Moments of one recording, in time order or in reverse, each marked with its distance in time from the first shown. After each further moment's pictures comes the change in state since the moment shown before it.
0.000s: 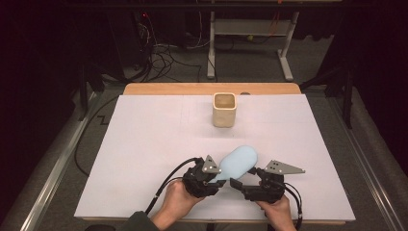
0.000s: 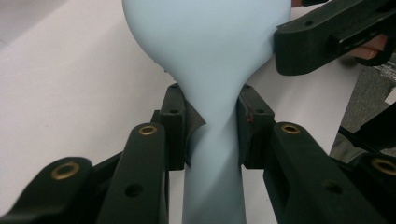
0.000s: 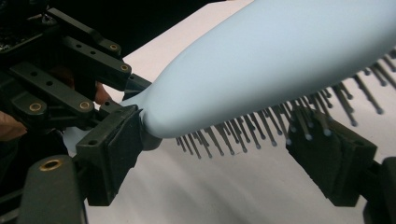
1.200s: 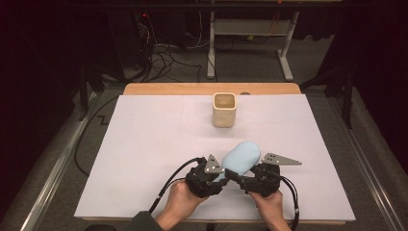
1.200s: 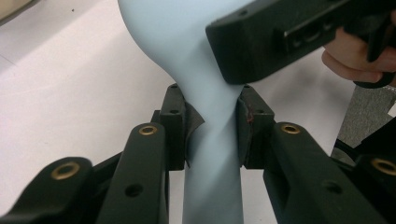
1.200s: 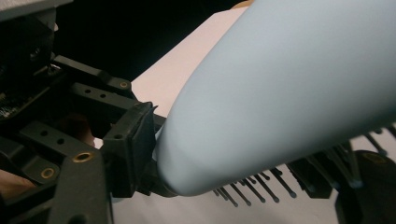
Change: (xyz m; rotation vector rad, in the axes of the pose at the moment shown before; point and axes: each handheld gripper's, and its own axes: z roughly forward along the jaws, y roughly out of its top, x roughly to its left) left arm -0.006 0.006 0.000 -0.045 0.018 0.000; right arm 0.004 0.020 0.010 -0.019 0.043 0.114
